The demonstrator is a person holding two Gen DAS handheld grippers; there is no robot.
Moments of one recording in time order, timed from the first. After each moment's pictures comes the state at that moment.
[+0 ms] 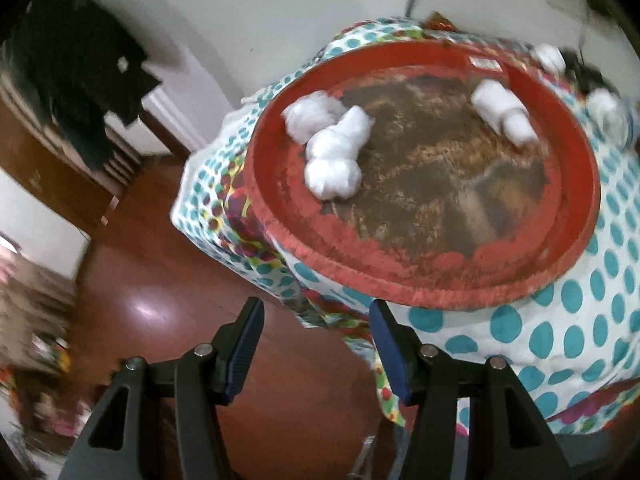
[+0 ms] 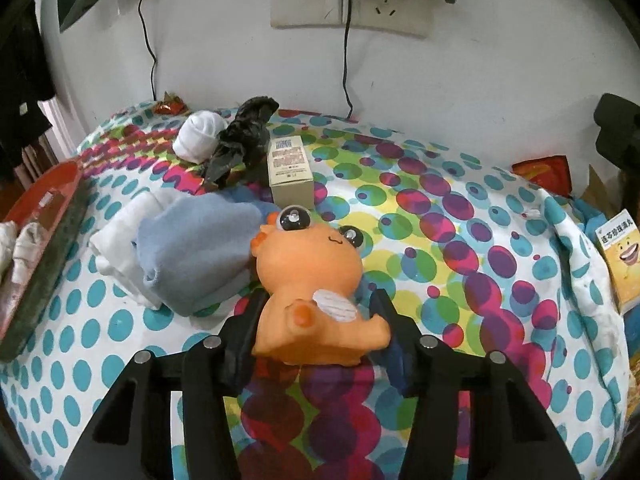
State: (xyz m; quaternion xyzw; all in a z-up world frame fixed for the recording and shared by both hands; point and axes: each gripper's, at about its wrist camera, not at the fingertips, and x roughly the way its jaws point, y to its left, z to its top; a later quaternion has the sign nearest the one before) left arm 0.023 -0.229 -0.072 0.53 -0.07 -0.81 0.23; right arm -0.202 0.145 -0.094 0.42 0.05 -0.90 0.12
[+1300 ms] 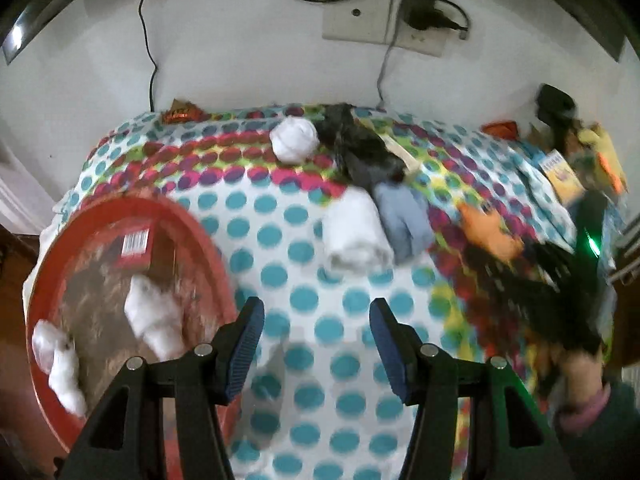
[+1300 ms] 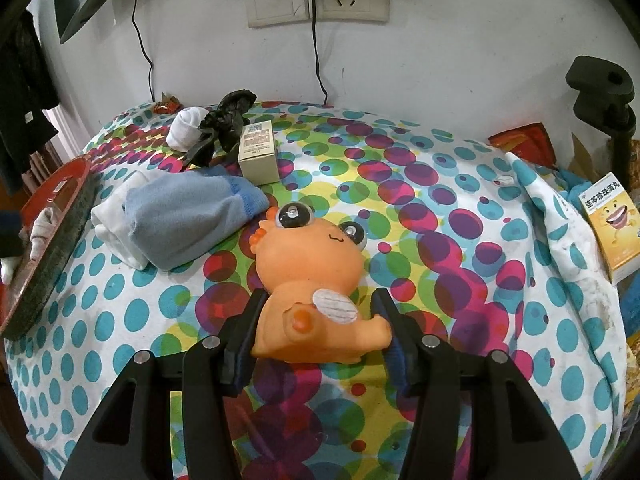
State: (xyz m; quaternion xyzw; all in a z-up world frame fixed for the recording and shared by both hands) left arm -0.167 -0.020 -0.031 0.52 -0.01 -0.86 -0.04; right arm -0.188 0.181 -0.096 0.43 0.03 -0.89 0.12
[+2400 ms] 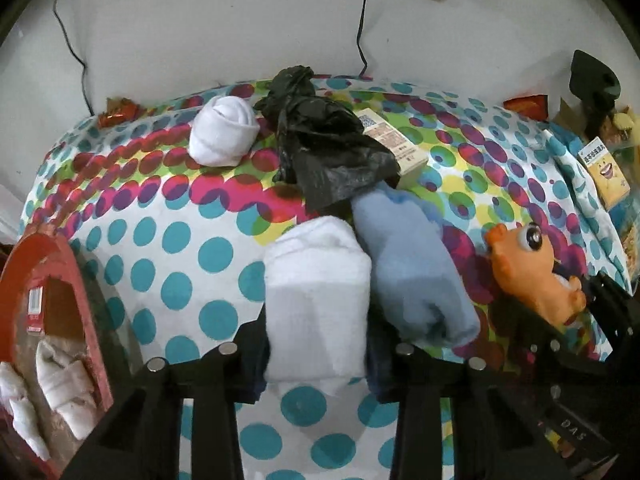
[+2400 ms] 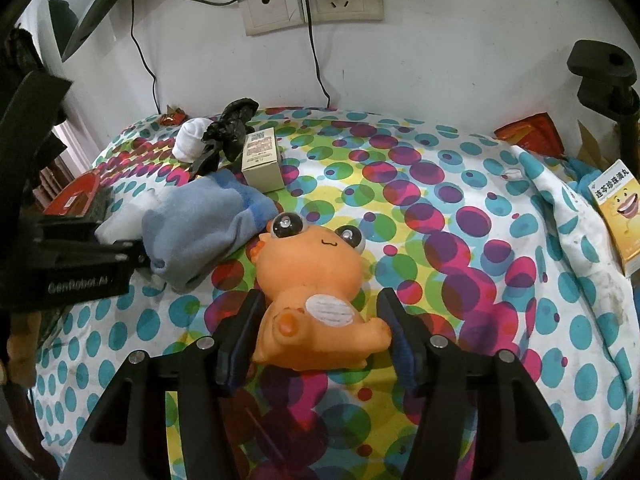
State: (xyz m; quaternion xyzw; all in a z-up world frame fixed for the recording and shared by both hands) left arm -0.227 0.040 -0.103 0.54 -0.04 -0.84 -0.05; right arm -0.188 0.186 -0.095 0.43 0.00 -0.89 0.14
